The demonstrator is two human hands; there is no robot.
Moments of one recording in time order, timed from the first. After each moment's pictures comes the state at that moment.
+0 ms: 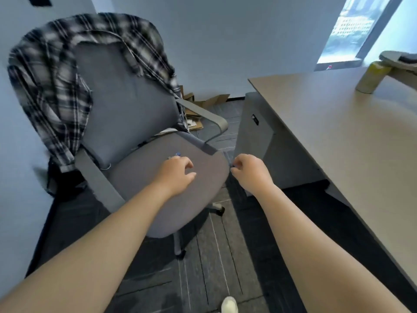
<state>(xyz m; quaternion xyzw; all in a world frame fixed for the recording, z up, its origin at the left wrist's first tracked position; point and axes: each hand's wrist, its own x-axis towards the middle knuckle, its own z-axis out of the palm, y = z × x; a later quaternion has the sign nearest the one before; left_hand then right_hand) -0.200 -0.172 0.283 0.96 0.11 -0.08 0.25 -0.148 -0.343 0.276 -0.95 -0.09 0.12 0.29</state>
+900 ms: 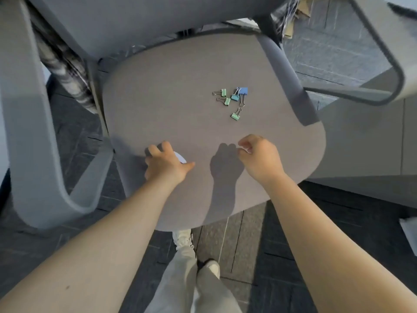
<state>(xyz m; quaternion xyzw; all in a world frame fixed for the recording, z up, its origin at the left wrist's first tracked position) -0.063 -0.022 -0.049 0.75 0.55 -0.21 0.30 0.055 -0.146 -0.012 -0.91 -0.20 0.32 0.19</state>
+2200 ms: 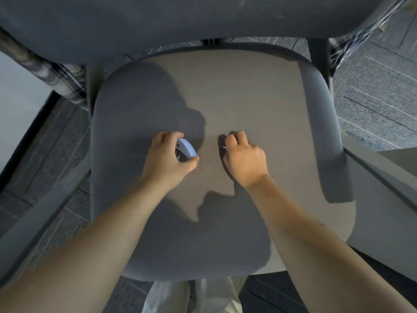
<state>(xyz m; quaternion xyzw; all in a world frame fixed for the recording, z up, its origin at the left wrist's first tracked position) 0.021 0.020 -0.067 0.76 0.54 -0.02 0.36 0.152 -0.062 -0.101 -0.83 -0.54 0.14 0.06</state>
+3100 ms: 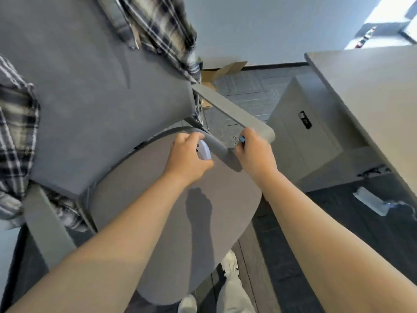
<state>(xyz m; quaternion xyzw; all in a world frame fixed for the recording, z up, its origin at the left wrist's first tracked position) 0.053 -0.040 0.177 0.91 0.15 -0.04 0.39 0.102 -0.176 0.175 -0.96 -0.07 0.05 0.26</state>
